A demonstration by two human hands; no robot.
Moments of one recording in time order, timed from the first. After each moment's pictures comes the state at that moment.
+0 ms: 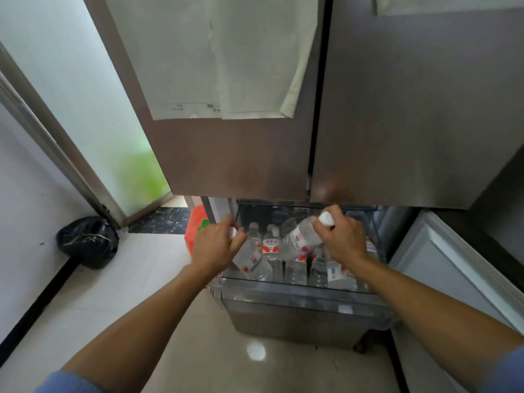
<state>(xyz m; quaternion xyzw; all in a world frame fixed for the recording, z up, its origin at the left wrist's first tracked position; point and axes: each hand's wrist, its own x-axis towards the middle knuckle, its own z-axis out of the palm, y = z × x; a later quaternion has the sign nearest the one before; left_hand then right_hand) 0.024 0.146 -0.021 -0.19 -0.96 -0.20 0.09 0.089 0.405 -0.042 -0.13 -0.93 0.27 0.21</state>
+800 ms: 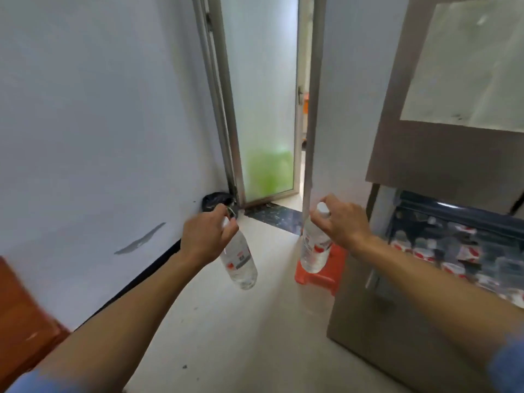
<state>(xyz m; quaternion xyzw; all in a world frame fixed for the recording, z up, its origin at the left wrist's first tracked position) 0.182 -0.263 0.053 0.00 -0.97 -0.10 0.22 0.114 0.021 0.041 0.15 -0.95 0.20 0.19</state>
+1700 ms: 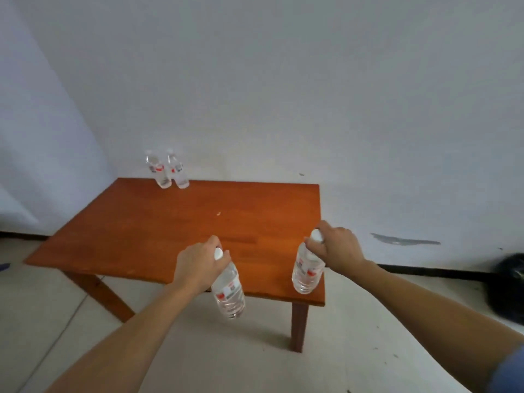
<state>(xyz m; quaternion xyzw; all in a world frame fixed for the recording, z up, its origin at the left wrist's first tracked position) 0.525 -0.757 -0.004 0.60 -0.79 -0.02 0.11 0.234 -0.720 -0.017 0.66 -0.73 0.18 -0.04</state>
